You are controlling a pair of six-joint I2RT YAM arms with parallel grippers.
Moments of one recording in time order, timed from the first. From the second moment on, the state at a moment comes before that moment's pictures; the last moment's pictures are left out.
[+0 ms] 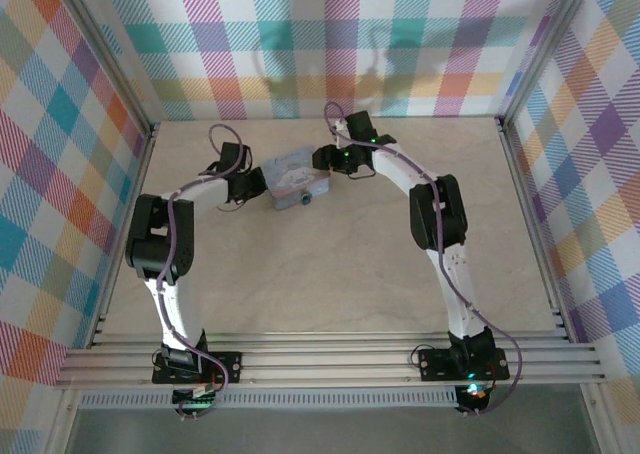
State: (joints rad) left arm -0.19 1.95 1.28 -0.24 0.12 -0.54; right arm 0.43 2.41 2.04 -0.48 -0.50 0.39
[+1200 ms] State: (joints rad) left arm -0.62 2.07 1.45 -0.21 0.19 -0.52; right arm 0.16 1.33 0.85 -0.46 -0.32 0.48
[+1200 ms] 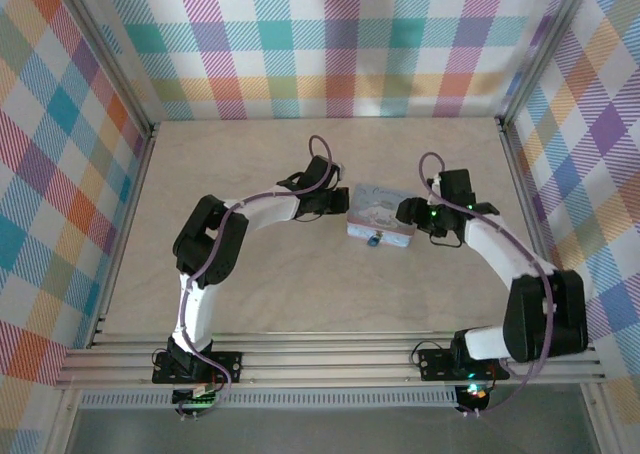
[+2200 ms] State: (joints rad) left arm -0.53 1.66 0.86 -0.04 0.52 -0.44; right arm 0.61 1.55 0.75 -0.29 0.14 0.69
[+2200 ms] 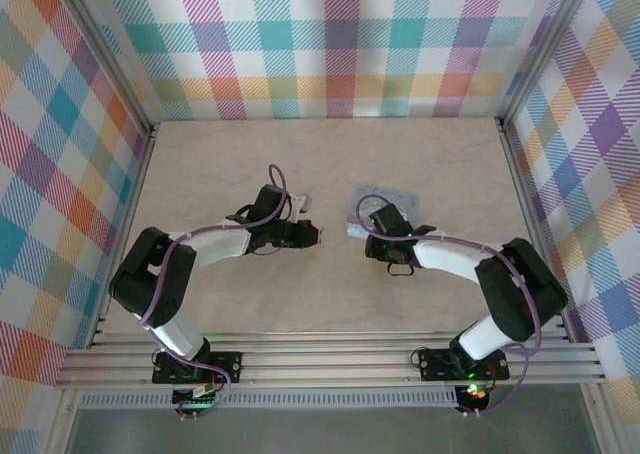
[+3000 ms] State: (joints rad) left arm -0.54 1.61 0.62 0.21 0.67 -0.39; right arm 0.65 1.68 0.83 -0.21 0.31 0.75
